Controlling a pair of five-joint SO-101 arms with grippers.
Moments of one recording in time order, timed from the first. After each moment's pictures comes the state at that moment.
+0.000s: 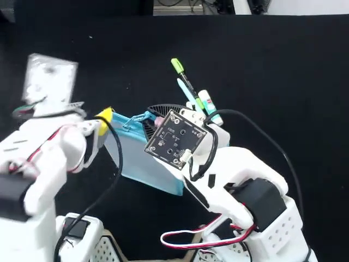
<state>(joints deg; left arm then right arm) 4.7 -51.7 2.5 91.6 -6.5 -37.5 -56.7 24.4 63.6 27.0</state>
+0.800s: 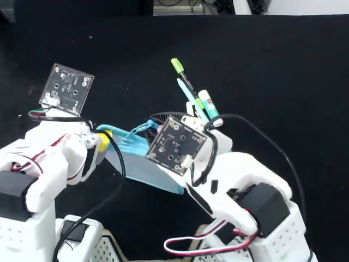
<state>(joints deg) 4.7 -49.5 9.0 98.8 -12.4 -37.7 -59.2 24.4 68.2 27.0</state>
